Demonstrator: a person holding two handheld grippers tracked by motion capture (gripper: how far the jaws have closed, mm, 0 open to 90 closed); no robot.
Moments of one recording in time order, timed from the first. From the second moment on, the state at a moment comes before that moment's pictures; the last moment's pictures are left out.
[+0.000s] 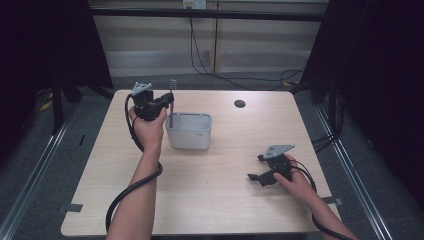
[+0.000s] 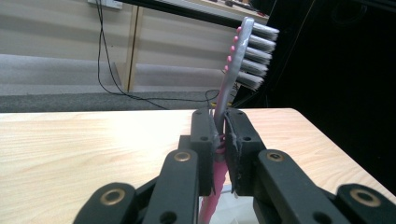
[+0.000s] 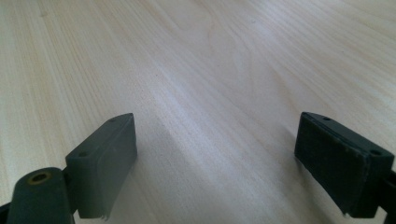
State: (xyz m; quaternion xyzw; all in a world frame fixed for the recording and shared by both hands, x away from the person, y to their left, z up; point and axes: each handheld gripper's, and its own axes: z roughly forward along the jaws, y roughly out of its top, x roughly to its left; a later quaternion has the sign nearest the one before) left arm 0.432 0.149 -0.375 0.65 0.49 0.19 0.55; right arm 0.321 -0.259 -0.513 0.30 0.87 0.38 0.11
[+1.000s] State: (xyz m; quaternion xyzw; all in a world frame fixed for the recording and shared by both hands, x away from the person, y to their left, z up) left arm 0.423 0.157 -0.391 0.65 0.50 0.19 0.54; right arm 0.321 -0.259 -0.513 0.30 0.87 0.38 0.11
